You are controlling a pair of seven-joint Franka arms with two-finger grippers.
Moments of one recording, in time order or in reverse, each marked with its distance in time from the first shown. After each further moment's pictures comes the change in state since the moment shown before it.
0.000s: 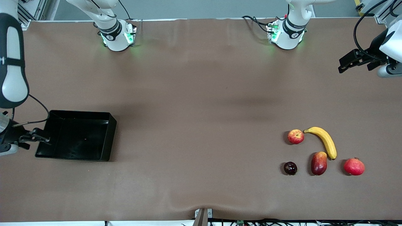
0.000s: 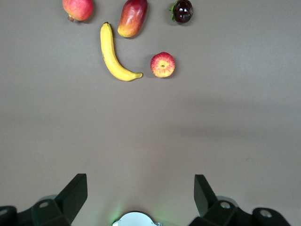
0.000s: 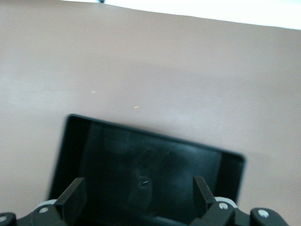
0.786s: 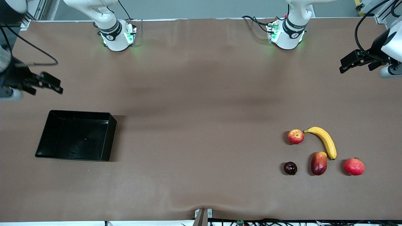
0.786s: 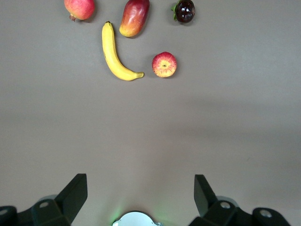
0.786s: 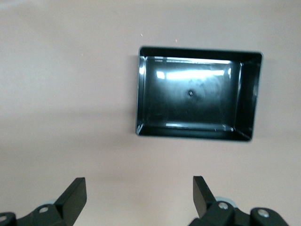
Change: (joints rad) left arm 0.002 0.000 0.005 -0.001 0.000 -0.001 0.000; right arm 0.182 -0.379 0.002 0.005 -0.121 -0.534 0.406
